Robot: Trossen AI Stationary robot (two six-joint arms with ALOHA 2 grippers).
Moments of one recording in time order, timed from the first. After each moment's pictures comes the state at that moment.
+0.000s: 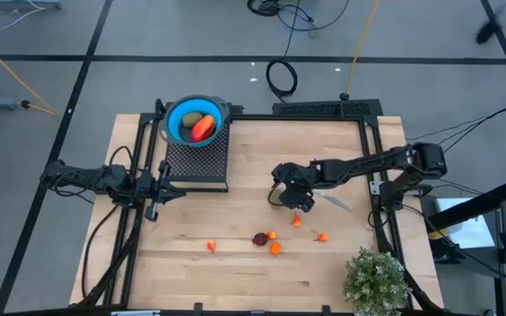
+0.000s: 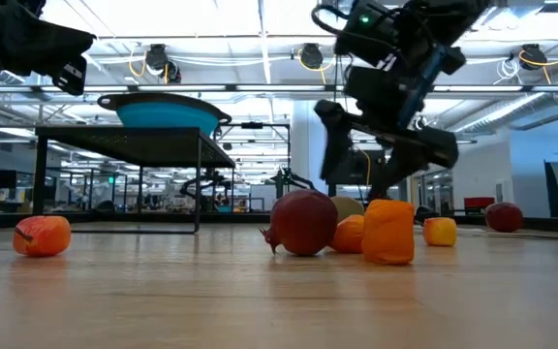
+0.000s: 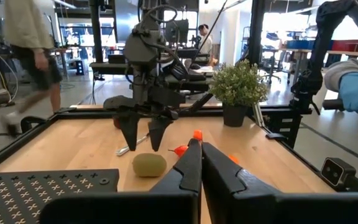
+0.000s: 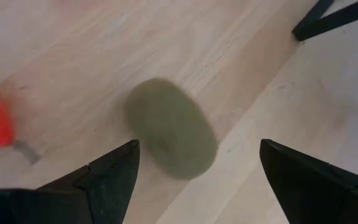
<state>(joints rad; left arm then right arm) -0.22 0.06 0.13 -0.03 -0.08 -0.01 -0.05 1.61 0.92 -0.27 -0.05 -0.92</state>
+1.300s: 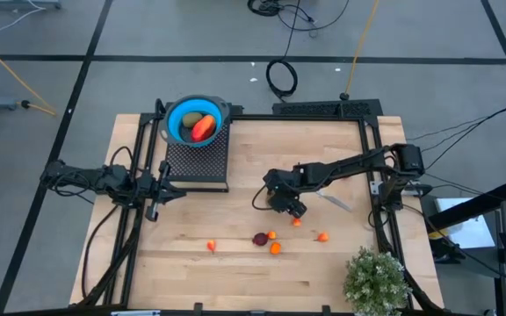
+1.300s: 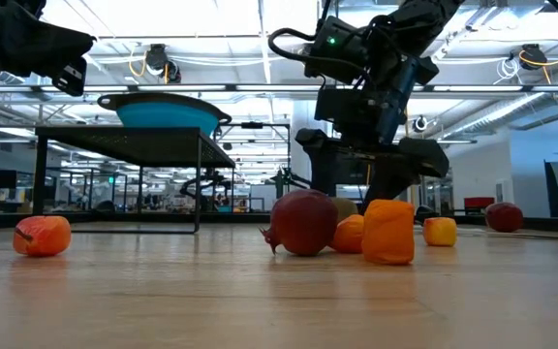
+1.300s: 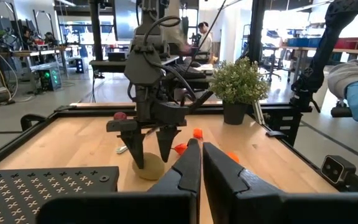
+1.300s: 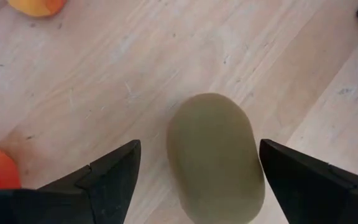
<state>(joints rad) -0.22 0.06 0.13 -0.04 -0.08 -0.01 -0.03 1.78 1.06 -0.36 -0.11 -0.77</state>
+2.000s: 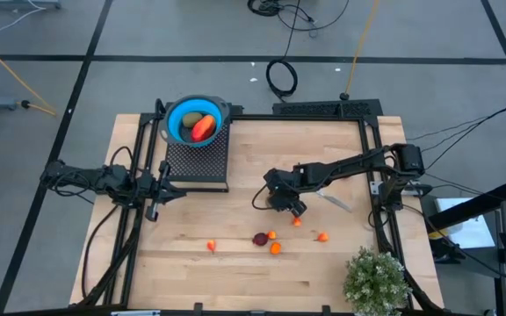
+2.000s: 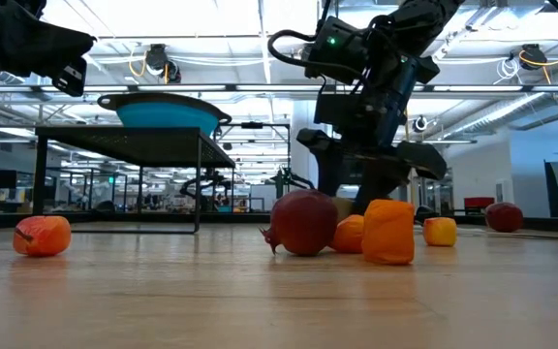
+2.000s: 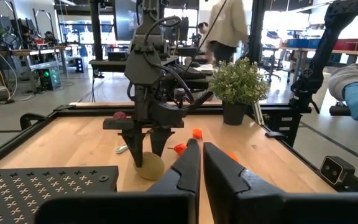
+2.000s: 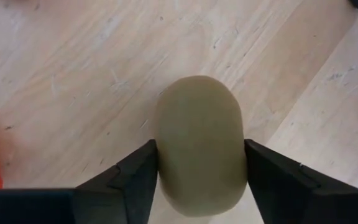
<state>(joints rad) -0.22 0.06 0.13 -0.04 -0.08 -0.02 -0.03 1.78 1.06 -0.37 -0.05 -0.77</state>
